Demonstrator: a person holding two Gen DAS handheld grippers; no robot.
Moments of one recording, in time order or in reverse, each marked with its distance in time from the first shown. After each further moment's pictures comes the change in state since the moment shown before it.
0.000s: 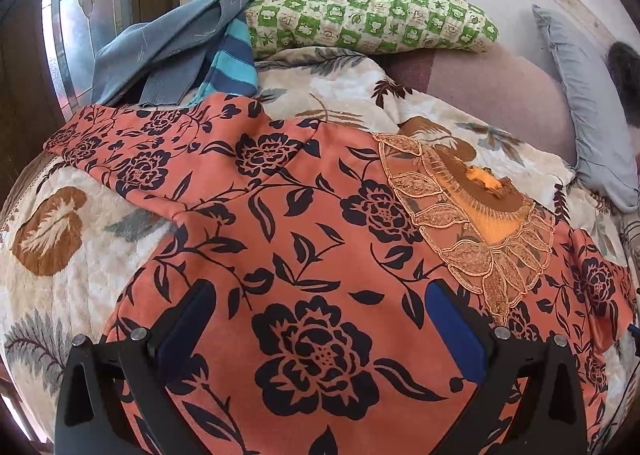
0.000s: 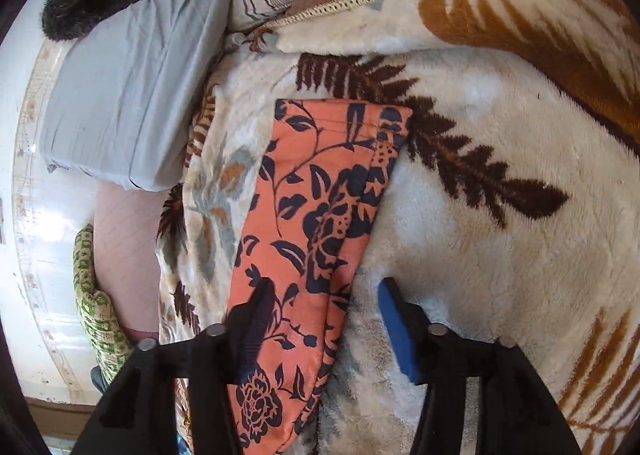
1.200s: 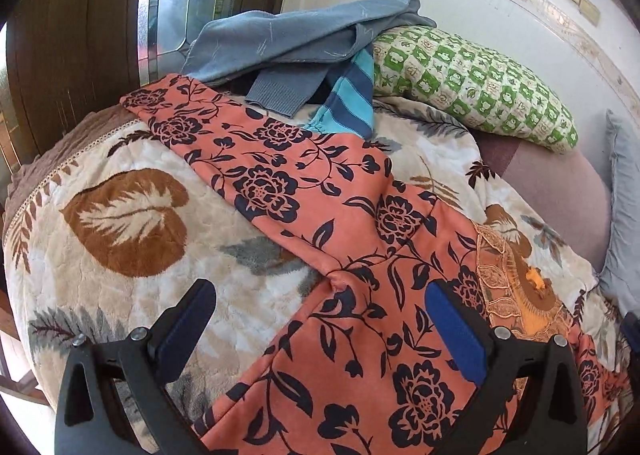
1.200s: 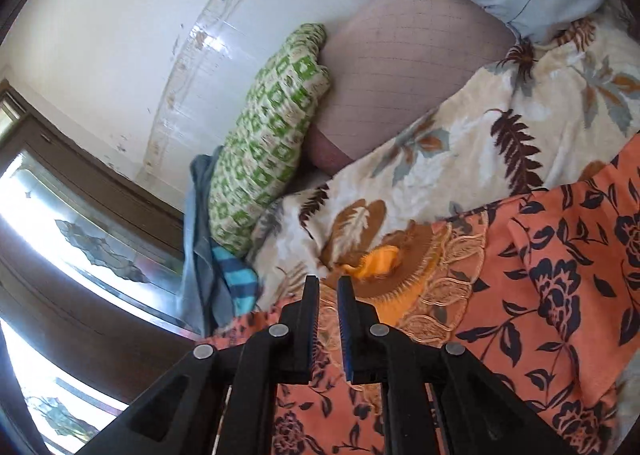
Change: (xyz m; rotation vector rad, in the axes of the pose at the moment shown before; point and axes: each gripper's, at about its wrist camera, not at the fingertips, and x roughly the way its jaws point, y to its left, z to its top) left arm -0.023 0.106 0.027 -0.321 -0.064 0.080; right arm -0.020 0.215 -0.268 -0.688 0.228 0.389
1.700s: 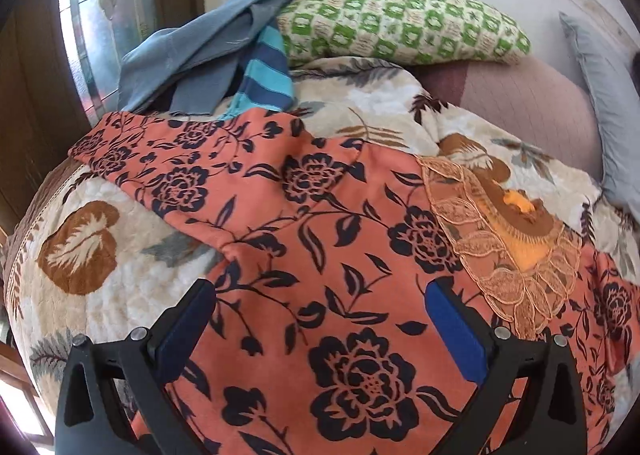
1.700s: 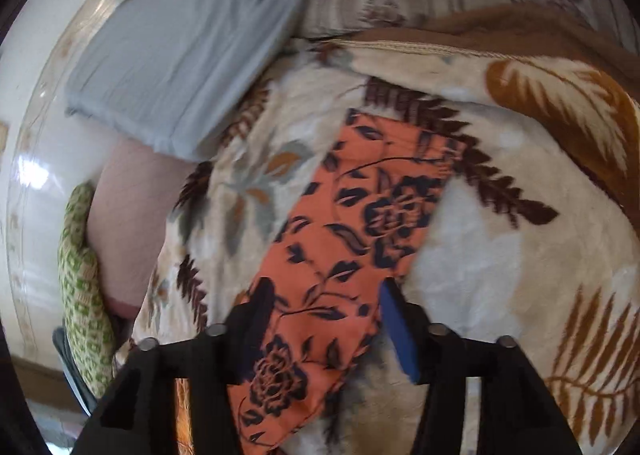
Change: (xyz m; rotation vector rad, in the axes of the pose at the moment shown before) left arm 0.016 -0.087 -0.037 0.323 0.049 0.015; right arm -0.147 -0.283 0.062 0.584 -0.233 -0.465
